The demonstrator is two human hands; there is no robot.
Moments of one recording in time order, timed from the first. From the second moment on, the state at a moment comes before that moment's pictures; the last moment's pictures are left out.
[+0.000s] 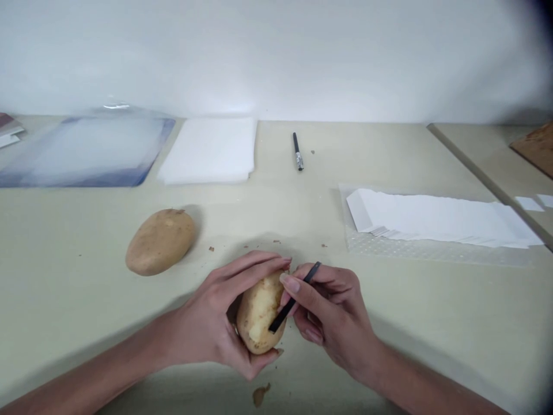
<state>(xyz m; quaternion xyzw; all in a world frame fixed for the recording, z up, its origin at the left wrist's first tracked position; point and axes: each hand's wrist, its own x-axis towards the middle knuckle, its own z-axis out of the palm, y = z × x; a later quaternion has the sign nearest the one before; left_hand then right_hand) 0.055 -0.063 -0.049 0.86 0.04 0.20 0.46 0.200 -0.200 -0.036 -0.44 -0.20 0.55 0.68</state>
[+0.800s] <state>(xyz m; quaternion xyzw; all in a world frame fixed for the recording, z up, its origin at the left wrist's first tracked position) 0.055 -0.063 -0.046 0.88 0.06 0.21 0.42 0.197 -0.199 -0.041 -0.42 -0.22 0.56 0.68</state>
